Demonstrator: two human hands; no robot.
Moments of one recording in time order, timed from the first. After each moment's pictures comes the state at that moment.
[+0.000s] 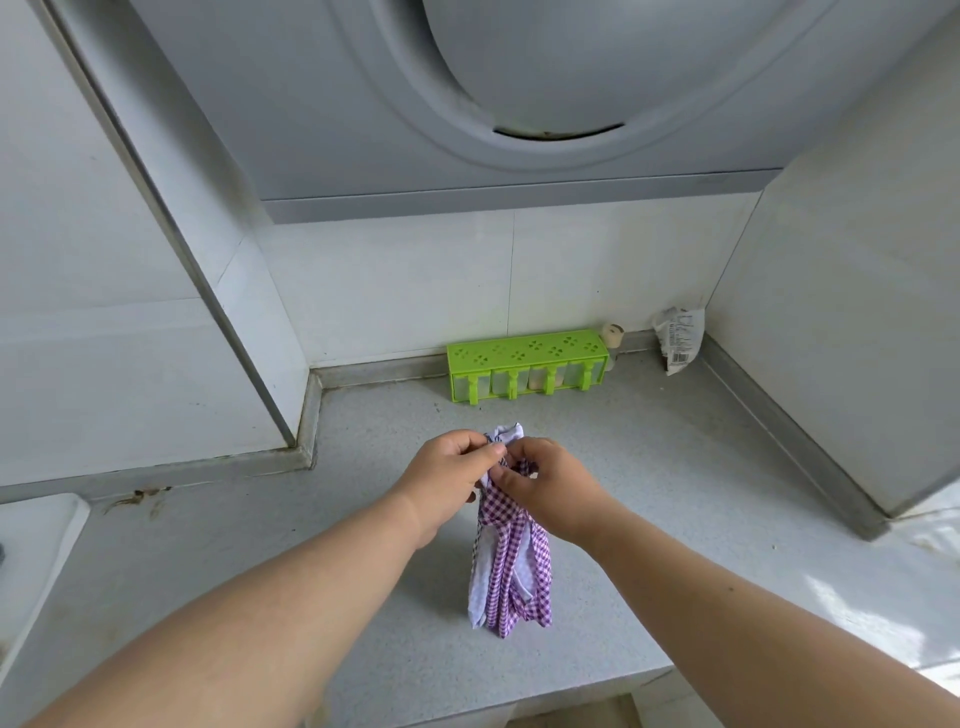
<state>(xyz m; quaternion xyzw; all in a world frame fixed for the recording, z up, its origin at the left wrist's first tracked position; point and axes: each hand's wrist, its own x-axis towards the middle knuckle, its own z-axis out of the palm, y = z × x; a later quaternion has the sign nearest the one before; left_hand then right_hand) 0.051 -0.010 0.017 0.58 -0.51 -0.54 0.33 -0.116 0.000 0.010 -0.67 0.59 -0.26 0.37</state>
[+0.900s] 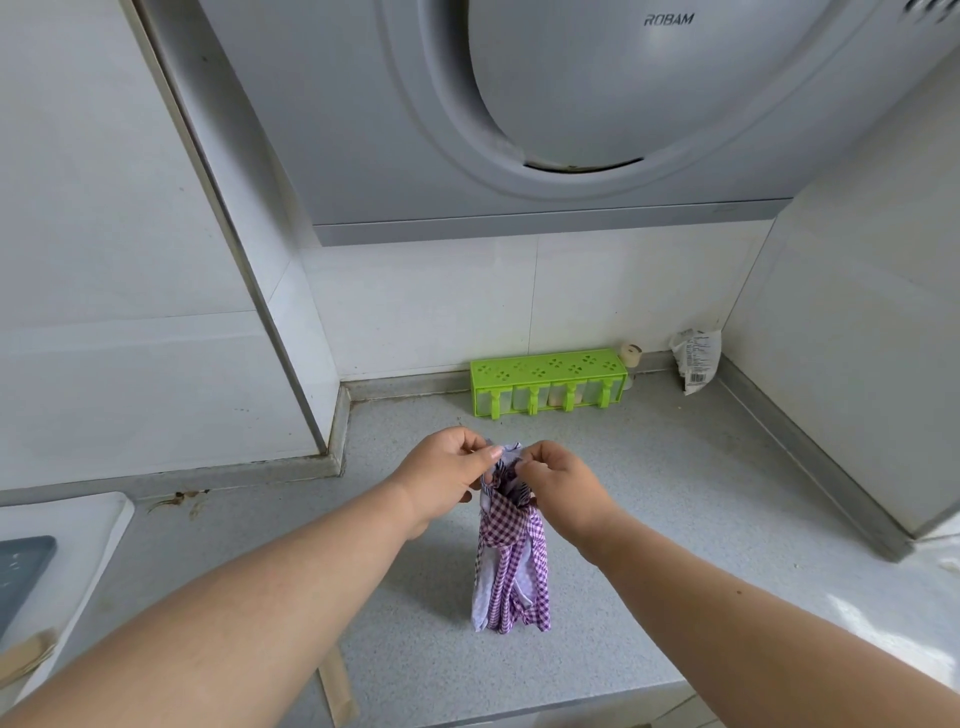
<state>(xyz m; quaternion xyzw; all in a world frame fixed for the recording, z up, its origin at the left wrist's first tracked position) 0.089 -0.001 0.043 0.59 -0.54 -0.51 0.31 -0.090 0.017 0.027 -0.54 0.60 -0.33 0.50</state>
